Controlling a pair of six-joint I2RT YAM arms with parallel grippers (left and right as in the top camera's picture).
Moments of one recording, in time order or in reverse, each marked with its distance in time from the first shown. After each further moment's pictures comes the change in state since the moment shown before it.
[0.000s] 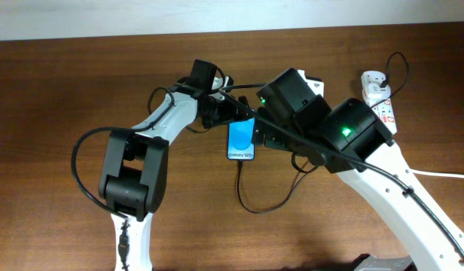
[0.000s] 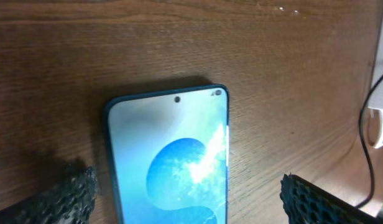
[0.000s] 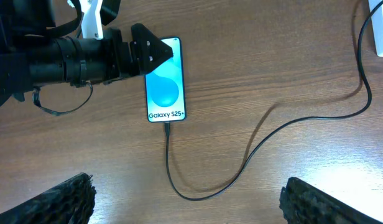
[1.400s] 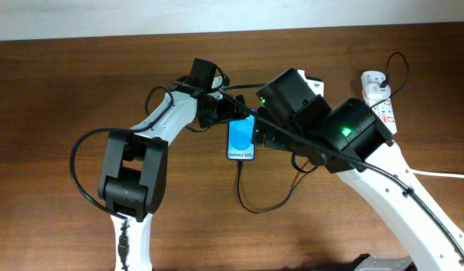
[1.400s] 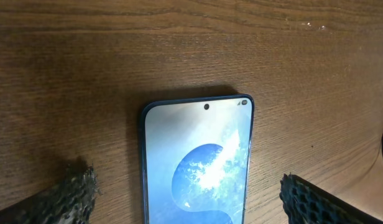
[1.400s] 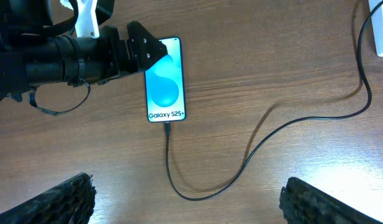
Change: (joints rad) left arm 0.000 -0.006 0.007 -0.020 -0.079 -0.032; right arm 0.000 0.000 0.000 0.000 0.000 0.000
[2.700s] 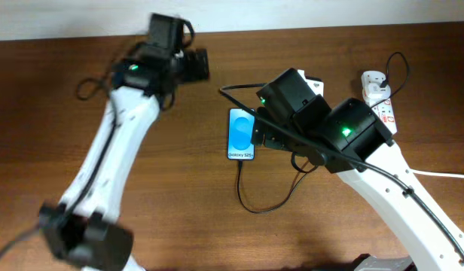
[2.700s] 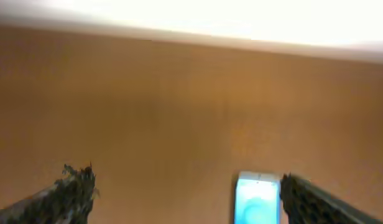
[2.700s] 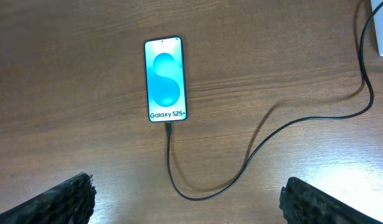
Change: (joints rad) left arm 0.046 -0.425 0.195 -0.221 -0.578 0.088; right arm 0.000 0.000 0.000 0.003 -0.013 0.000
